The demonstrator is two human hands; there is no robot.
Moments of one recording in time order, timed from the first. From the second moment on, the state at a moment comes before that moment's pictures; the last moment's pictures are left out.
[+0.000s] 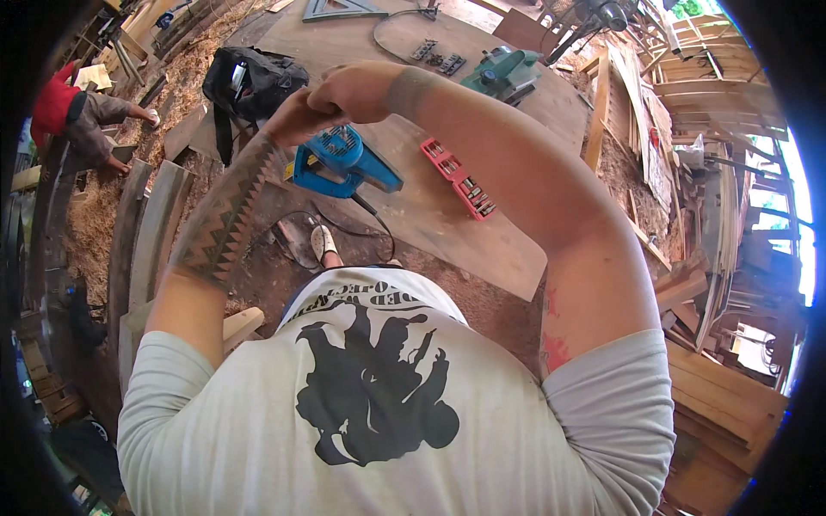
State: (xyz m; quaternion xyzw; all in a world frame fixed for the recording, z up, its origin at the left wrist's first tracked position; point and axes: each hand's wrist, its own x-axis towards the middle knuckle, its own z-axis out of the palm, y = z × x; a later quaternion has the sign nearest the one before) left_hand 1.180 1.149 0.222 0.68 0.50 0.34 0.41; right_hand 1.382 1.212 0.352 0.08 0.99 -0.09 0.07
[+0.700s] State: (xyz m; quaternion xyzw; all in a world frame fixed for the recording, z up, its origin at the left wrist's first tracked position) left_hand 1.188 1.152 0.214 0.70 0.44 0.40 0.39; right_hand 1.381 1.207 0.337 0.10 0.99 -0.08 -0.03
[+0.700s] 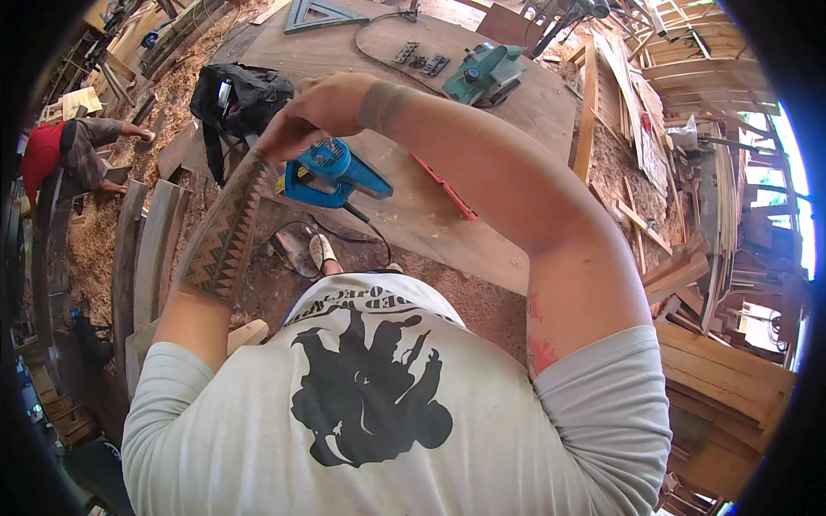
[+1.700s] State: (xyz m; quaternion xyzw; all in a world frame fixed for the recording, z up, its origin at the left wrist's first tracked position) left_hand 1.139 1.149 0.100 0.47 0.27 0.49 0.69; right_hand 1.337 1.172 0.375 0.23 0.97 0.01 0.11
